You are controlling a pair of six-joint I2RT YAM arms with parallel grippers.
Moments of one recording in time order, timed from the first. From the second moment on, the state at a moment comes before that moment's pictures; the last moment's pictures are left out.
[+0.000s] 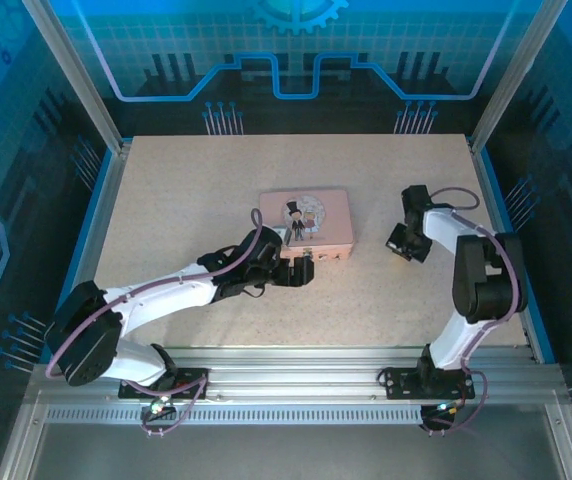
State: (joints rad) left arm -0.79 1.39 0.83 -0.20 0.07 -0.74; right arm 0.04 1.63 1.03 -0.68 0.00 0.62
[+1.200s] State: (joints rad) left arm -0.51 1.33 1.00 0.13 0.73 -0.65; right arm 0.34 1.37 1.34 -0.79 -0.98 0.35
